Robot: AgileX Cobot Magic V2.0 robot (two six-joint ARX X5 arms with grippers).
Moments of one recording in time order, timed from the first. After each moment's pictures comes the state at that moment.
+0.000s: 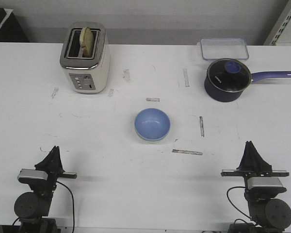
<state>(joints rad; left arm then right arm) -0.06 0.01 0.06 0.14 -0.03 0.01 0.05 0.16 0.31 0.01 0.03 0.01</state>
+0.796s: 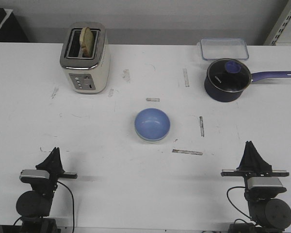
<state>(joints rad) -0.06 0.01 0.03 0.12 -0.05 0.04 0.05 0.16 0.31 0.01 0.03 0.01</state>
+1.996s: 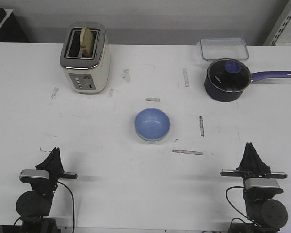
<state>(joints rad) -0.06 0.01 0.03 0.12 -0.05 0.04 0.02 0.11 0.21 0.07 0.03 0.01</state>
